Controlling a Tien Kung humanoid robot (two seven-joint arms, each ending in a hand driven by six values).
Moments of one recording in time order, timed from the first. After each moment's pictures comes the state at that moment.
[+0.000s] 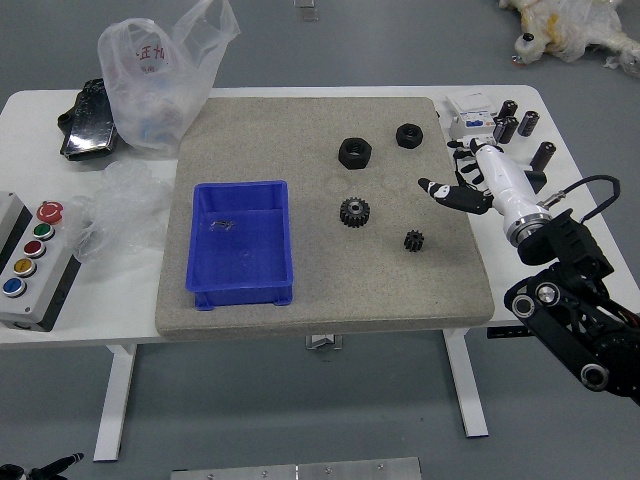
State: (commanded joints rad) left arm -0.24 0.17 -0.88 -0.26 1.16 -0.01 0.24; right arm 0.42 -0.35 0.90 1.36 -1.92 -0.24 -0.39
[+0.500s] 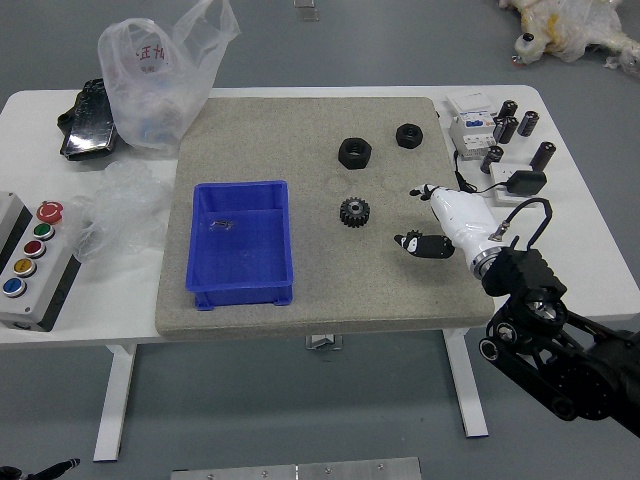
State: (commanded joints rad) left arm -0.23 0.17 -0.94 -0.26 1.21 -0.02 0.27; right arm 0.44 -0.34 0.75 1.27 -2.05 -0.22 -0.39
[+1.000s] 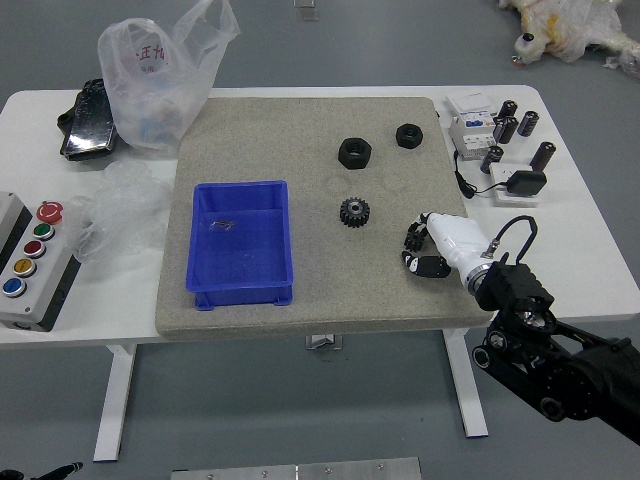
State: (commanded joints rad) left arm -0.22 0.16 -0.93 -0.26 1.21 -0.02 0.27; right arm 0.46 -0.31 0.67 1.14 -1.98 -0.25 -0.37
